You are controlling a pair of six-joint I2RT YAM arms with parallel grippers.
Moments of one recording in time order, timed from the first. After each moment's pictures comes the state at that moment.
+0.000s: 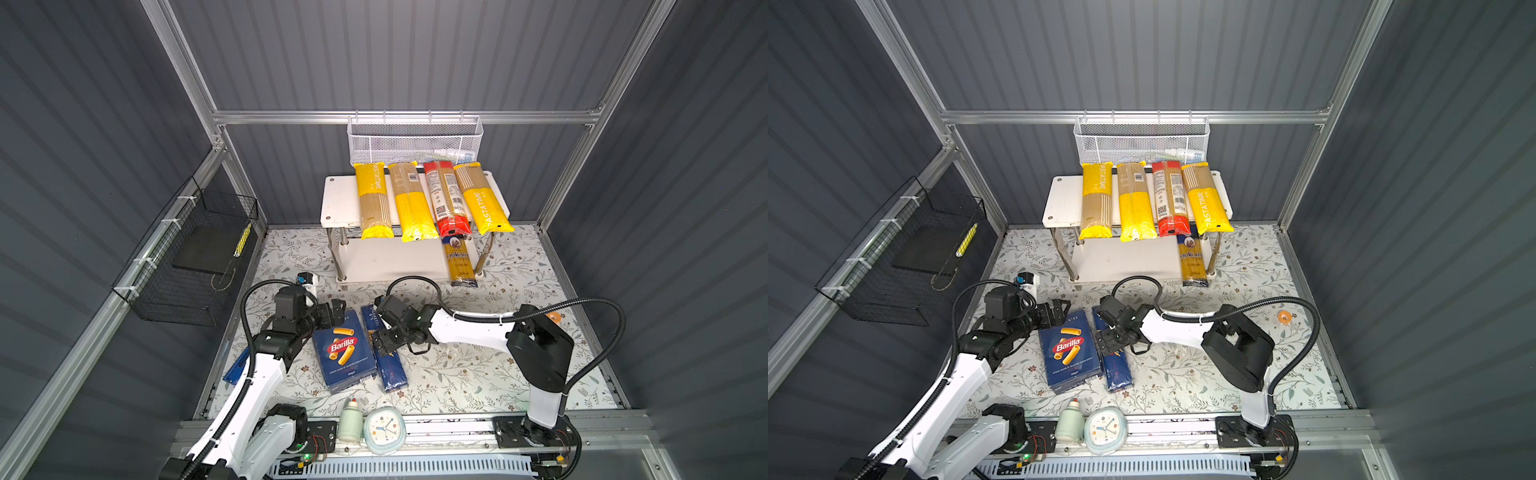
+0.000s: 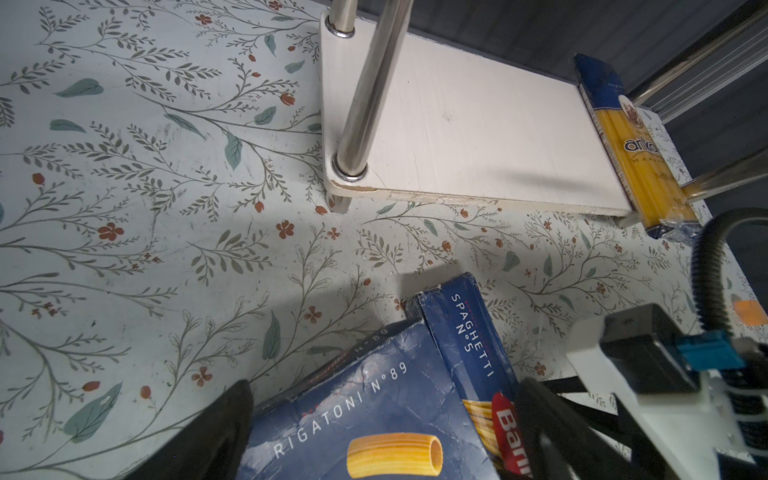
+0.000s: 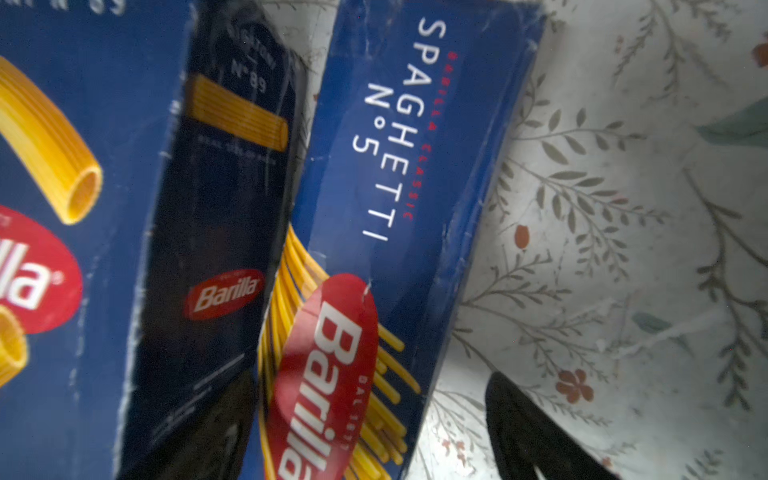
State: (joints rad) left arm -0.19 0.91 0.64 -0.39 0.17 -0.28; right arm 1.02 1.89 1.24 -0.43 0.03 0.44
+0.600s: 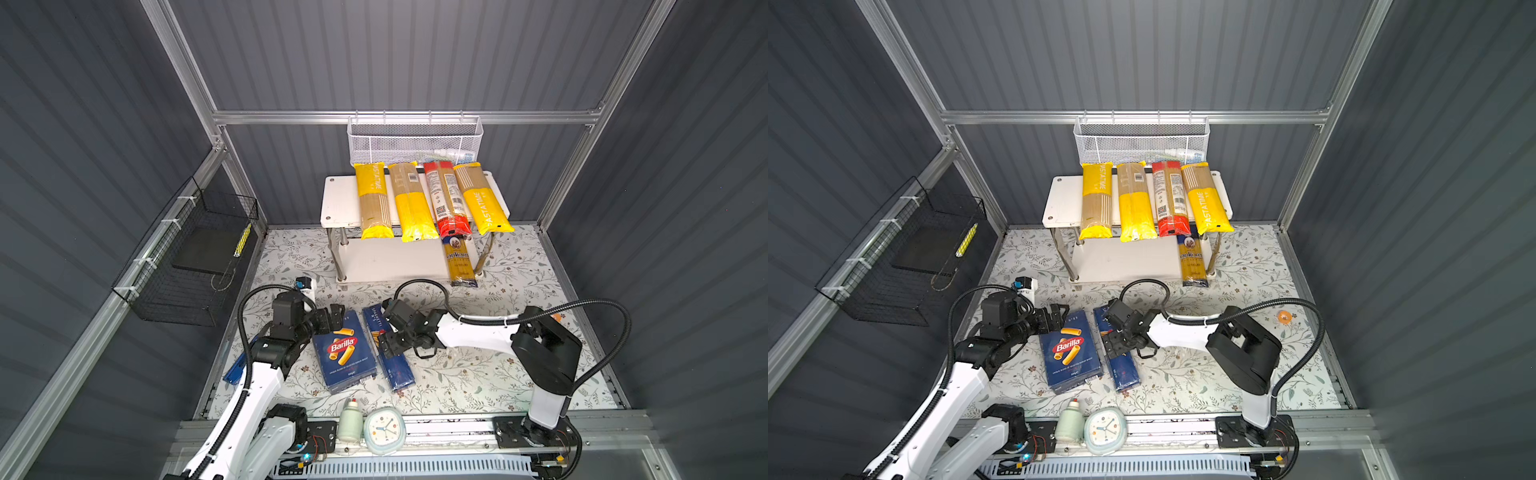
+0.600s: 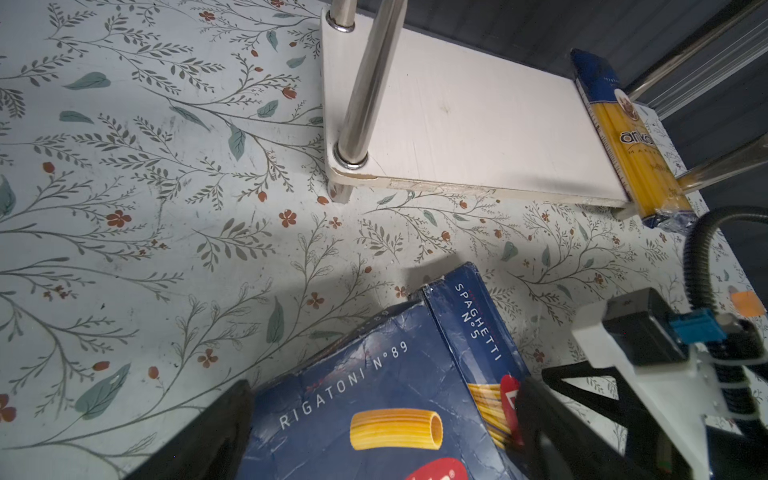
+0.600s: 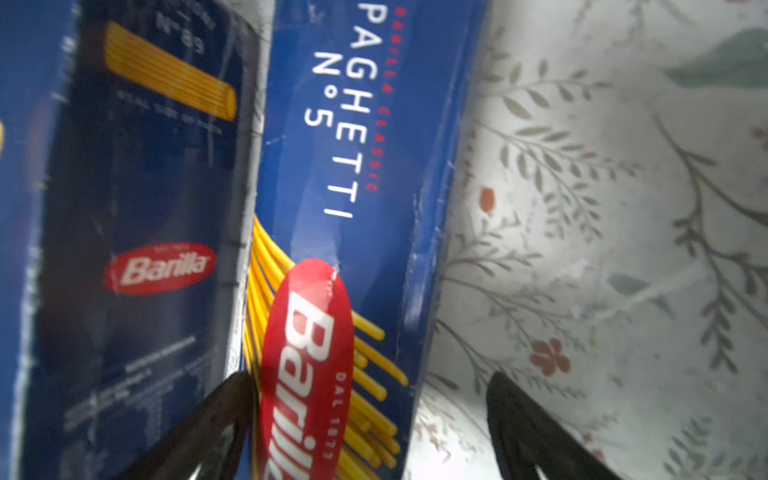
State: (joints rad) left arm -0.19 0.84 0.61 -0.43 0.17 -0.27; right arm 1.00 1.82 1.11 -0.35 0.04 0.47
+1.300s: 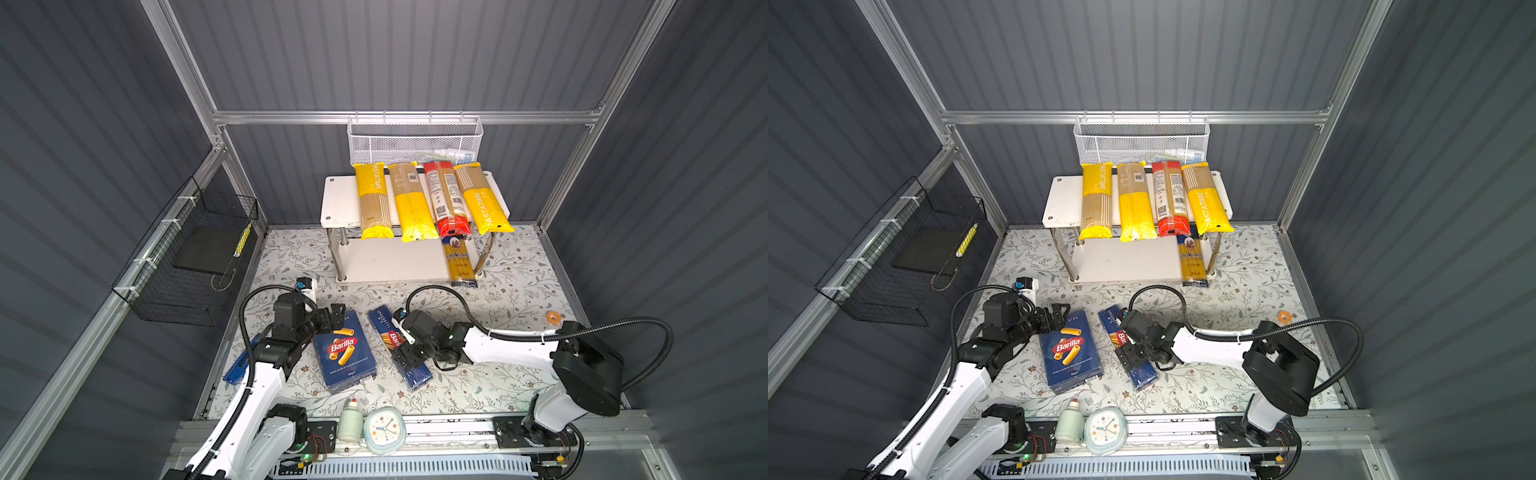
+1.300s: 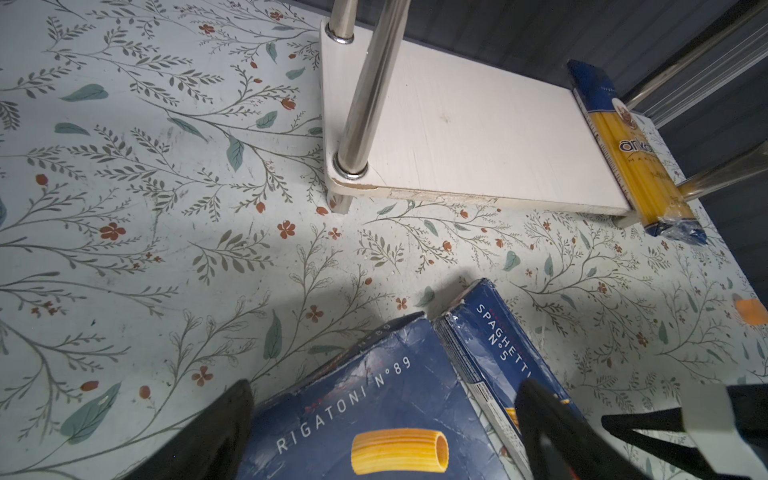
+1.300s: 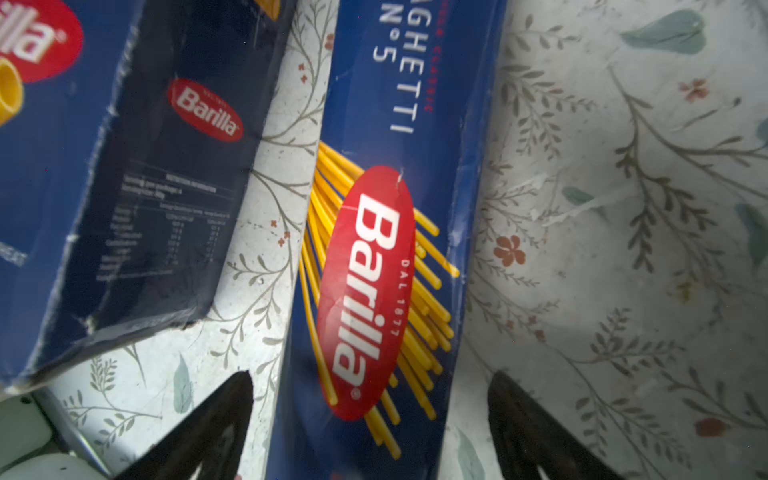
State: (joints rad) left arm -0.19 0.86 0.58 -0.35 0.17 -0.27; right arm 1.04 1.62 0.90 -0.30 0.03 0.34
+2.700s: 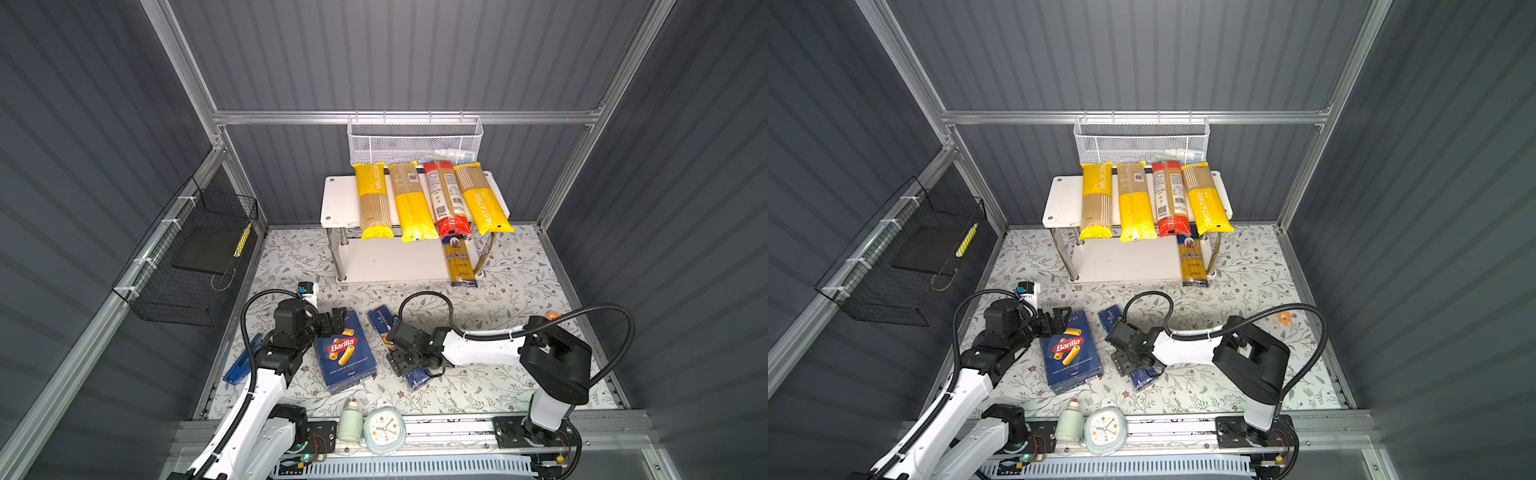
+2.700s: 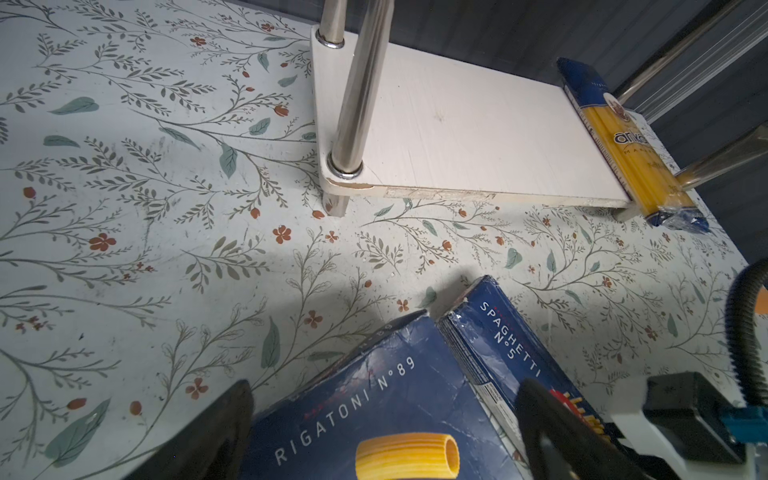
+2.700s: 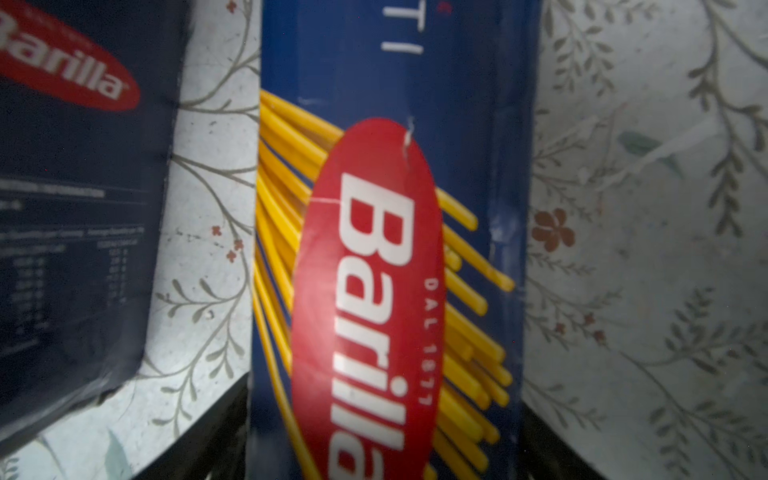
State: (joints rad) left arm -0.19 0.81 0.49 -0.25 0.18 -0.24; right arm 1.10 1.77 0.98 -0.34 0.15 0.49
